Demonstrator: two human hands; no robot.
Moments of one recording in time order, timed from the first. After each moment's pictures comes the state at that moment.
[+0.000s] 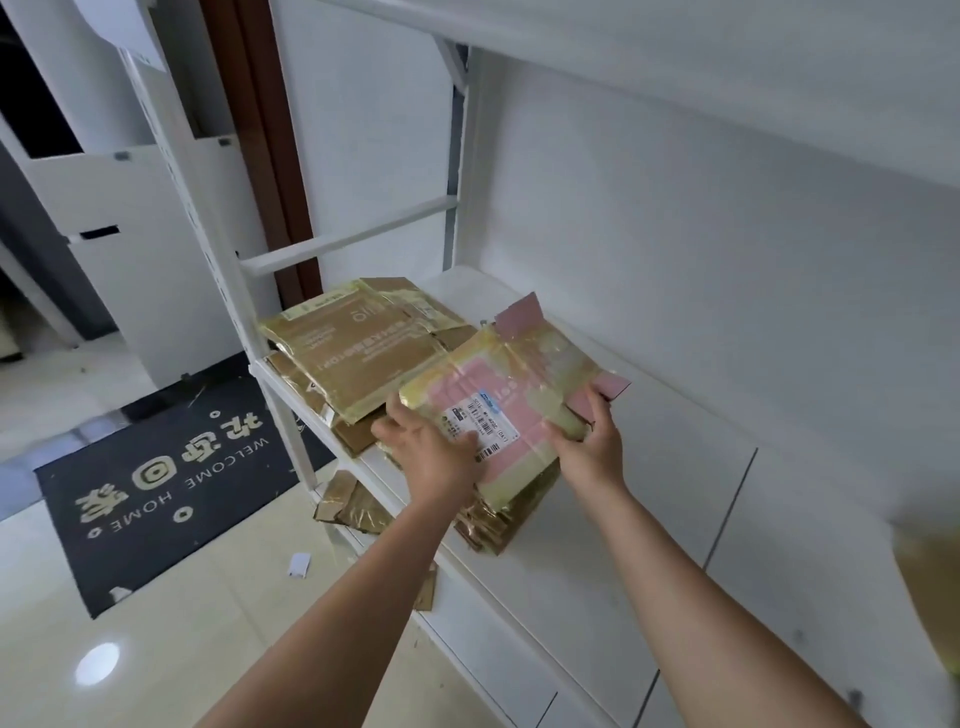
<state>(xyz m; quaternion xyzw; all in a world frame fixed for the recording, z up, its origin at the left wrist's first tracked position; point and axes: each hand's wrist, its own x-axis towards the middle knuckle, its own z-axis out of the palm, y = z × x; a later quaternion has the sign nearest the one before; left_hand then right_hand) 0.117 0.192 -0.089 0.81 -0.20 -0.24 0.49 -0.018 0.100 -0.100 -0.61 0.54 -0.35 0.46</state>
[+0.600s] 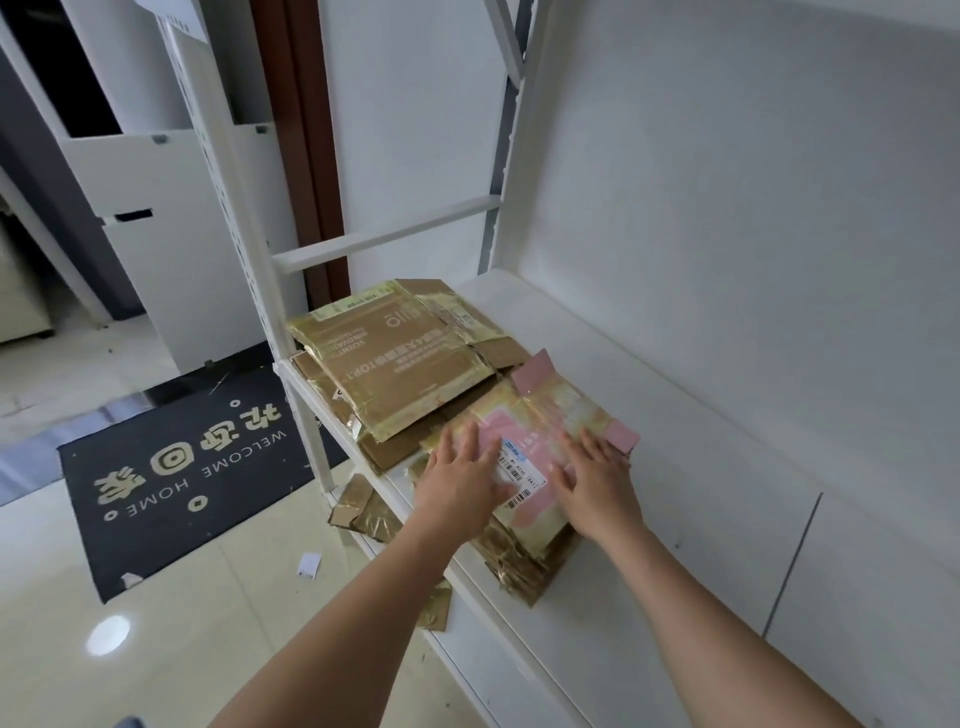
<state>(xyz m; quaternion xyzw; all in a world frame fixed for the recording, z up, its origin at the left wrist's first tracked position) 0.169 0.177 -0.144 0.81 -0.55 -0.20 0.06 0.012 0.071 -0.148 -0.87 0.47 0.01 0.14</state>
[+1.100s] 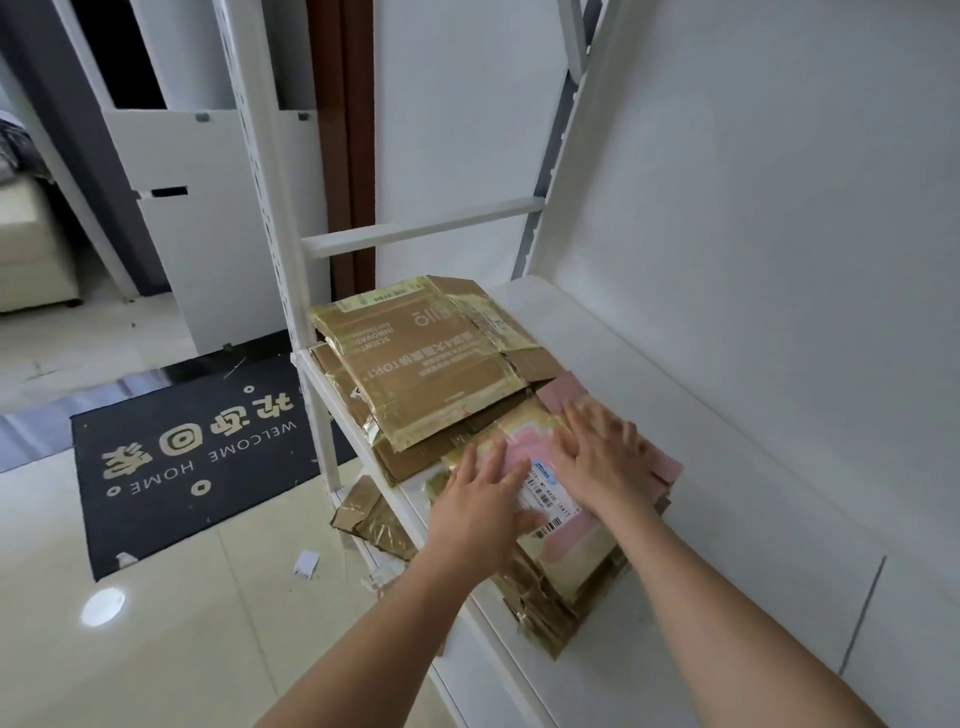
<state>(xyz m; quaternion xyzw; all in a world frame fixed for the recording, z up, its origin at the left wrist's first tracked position) 0.173 0.174 -0.165 0.80 -0.55 -0.20 0.13 0.075 0.018 -0.164 -0.87 0.49 0.03 0.07</state>
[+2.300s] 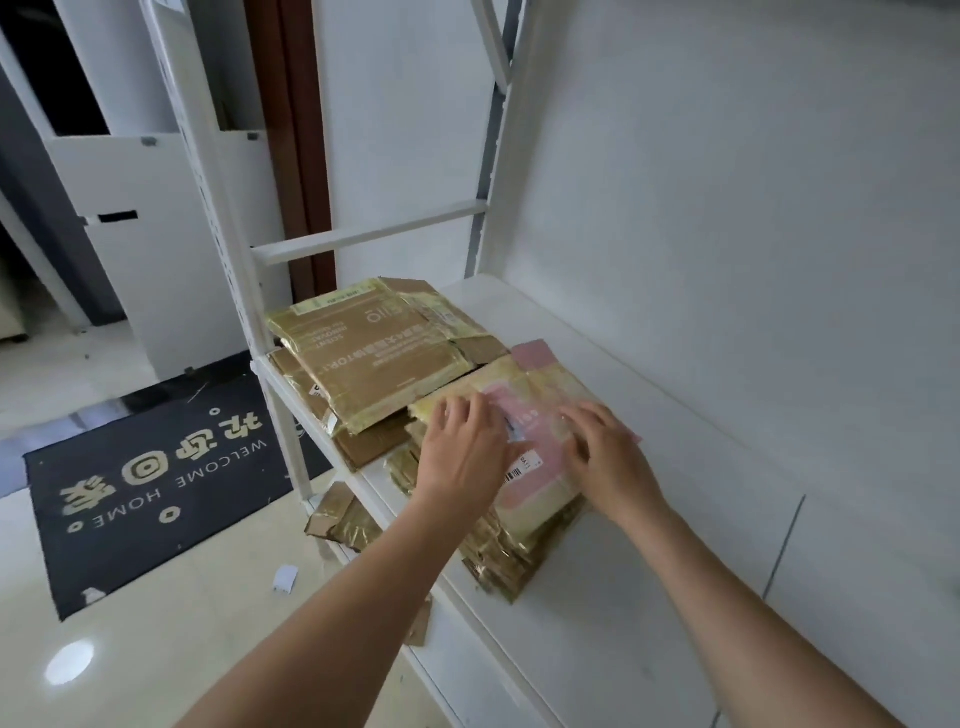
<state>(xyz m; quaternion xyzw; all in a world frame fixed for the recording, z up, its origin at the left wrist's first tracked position) 0.146 0.162 -0.115 0.81 -0.58 0.06 0.06 -0.006 0.057 -0.110 -0.90 0.39 -0.16 0.15</state>
